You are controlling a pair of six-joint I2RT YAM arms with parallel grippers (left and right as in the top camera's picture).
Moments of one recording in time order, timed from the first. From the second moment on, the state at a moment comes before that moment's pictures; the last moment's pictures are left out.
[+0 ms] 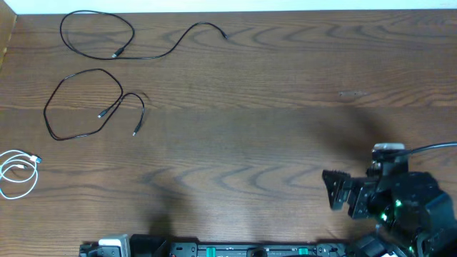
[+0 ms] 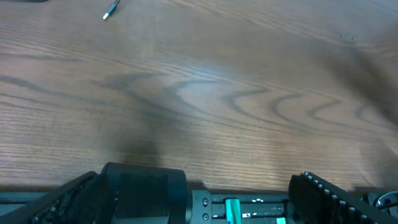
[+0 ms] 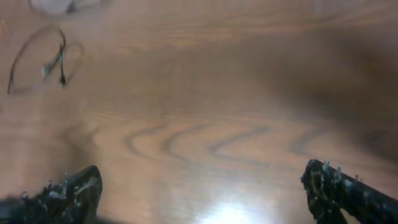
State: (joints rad) left arm -0.09 0.10 1.09 -1.68 0.15 -0.25; right arm 0.51 0.60 1.05 -1.17 0.05 0.53
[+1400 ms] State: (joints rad) left arm -0.09 0.10 1.09 -1.68 0.15 -0.25; right arm 0.02 0.01 0.01 0.07 -0.23 0.12
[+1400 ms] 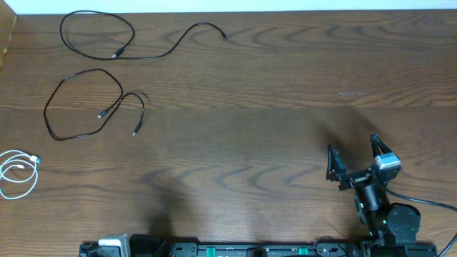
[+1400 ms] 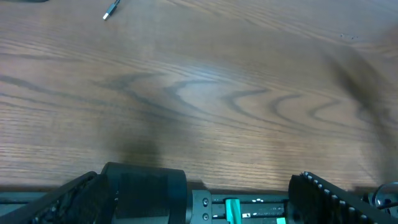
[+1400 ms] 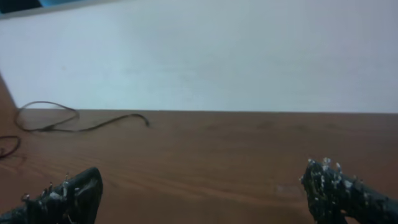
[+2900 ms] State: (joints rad) left arm -0.09 0.10 1.09 -1.68 0.15 -0.25; right arm 0.02 0.01 0.01 -0.07 -0.11 0.00
